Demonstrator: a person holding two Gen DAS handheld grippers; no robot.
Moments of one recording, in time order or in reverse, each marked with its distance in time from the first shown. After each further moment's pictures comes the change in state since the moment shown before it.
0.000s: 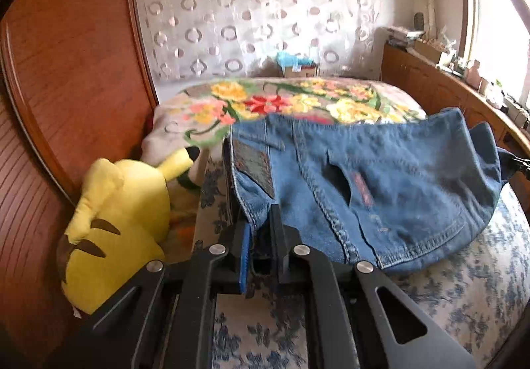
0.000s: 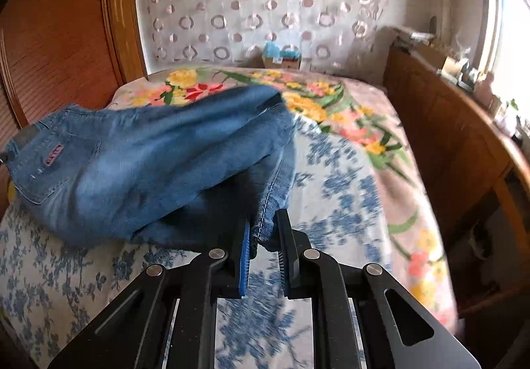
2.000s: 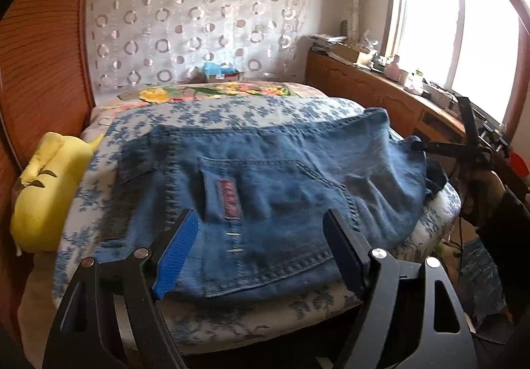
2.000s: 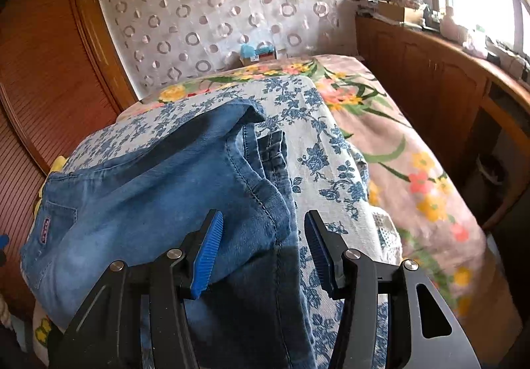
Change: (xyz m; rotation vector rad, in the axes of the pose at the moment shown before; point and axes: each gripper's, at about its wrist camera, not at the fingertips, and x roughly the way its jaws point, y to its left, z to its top) left arm -0.123 -0.126 -0.135 0.067 -0.054 -0.290; right arm -0.061 -0.046 -0.133 0.263 -0.006 0.064
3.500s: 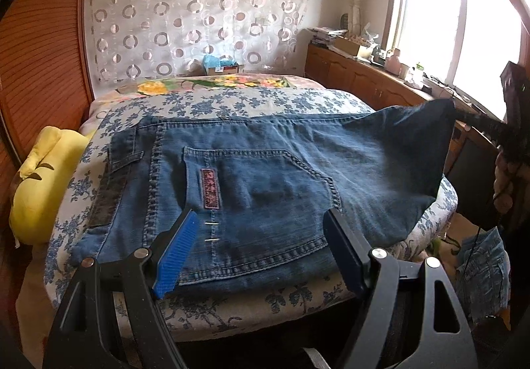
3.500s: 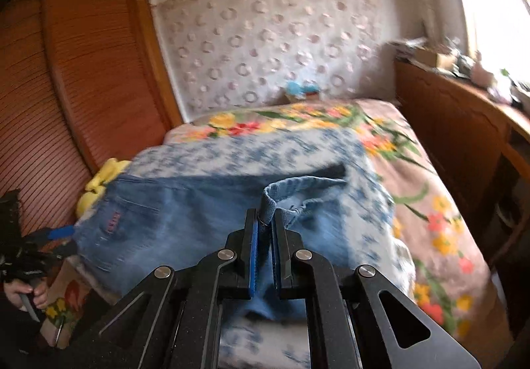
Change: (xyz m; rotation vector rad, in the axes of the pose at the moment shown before) left arm -0.005 -0.016 0.003 -0.012 0.028 0.021; right arm -0.118 0.058 -0.017 -0.142 -0.167 0.144
